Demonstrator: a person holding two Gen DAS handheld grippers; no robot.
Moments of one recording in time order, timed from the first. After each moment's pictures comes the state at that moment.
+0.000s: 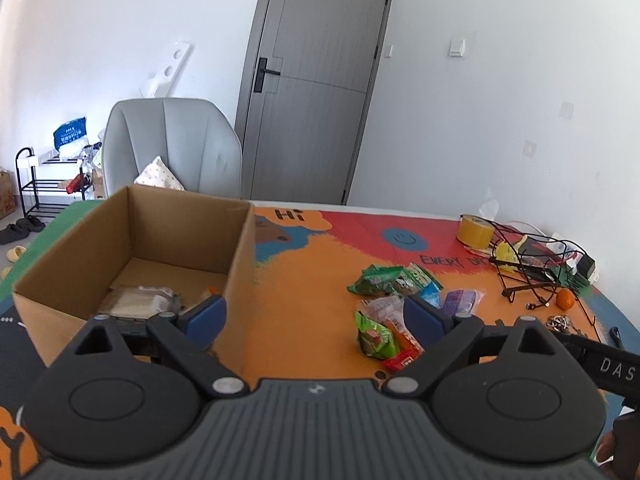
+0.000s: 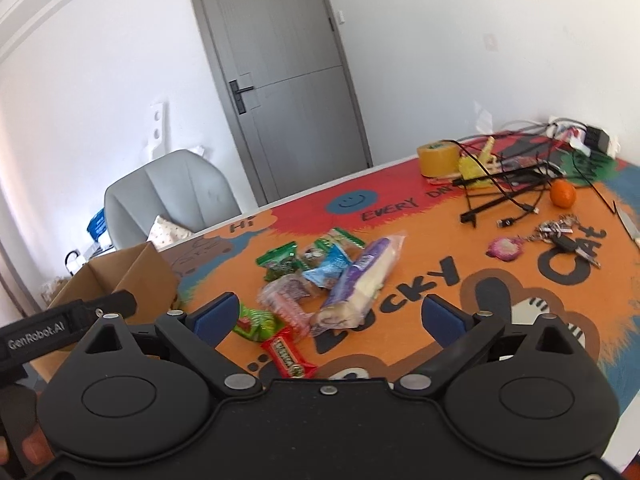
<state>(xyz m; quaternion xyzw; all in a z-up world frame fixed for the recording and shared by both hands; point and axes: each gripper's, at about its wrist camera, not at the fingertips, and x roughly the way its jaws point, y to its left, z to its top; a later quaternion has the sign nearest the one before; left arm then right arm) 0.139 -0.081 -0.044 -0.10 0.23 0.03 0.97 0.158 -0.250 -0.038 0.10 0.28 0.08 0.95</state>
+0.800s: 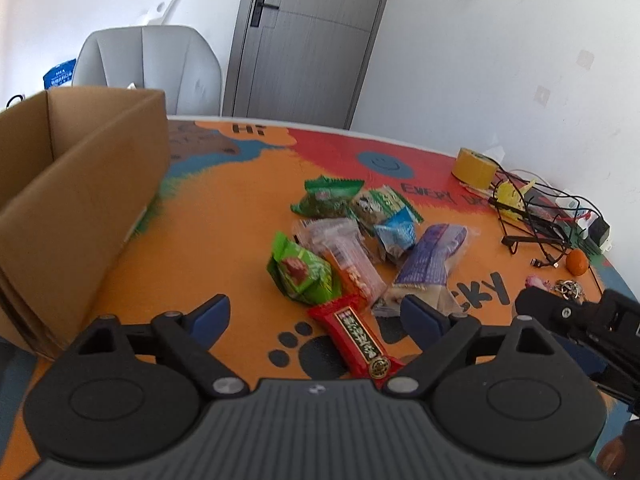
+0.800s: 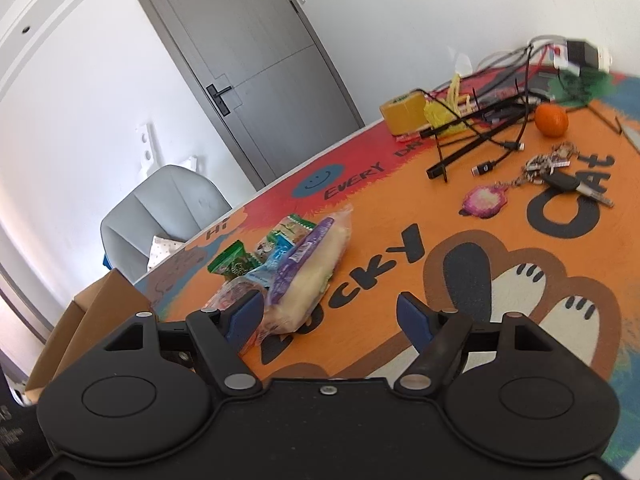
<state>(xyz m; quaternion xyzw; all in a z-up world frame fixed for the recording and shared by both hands) 0.199 -0.152 -0.107 -0.12 0.32 0.04 0.94 0.203 -0.318 -0.085 0.20 0.31 0.10 0.92</state>
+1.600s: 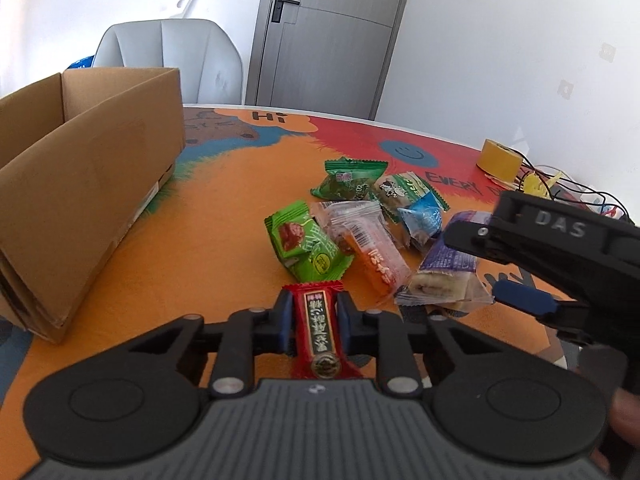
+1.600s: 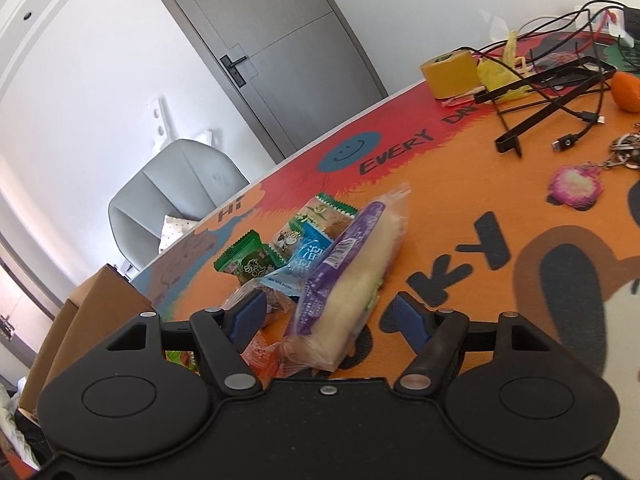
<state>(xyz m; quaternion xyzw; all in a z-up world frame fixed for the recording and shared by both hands) 0.203 -0.153 -0.122 -0.12 0.32 0.07 0.94 0.263 -0.276 -0.108 0.20 0.34 0.14 0.91</state>
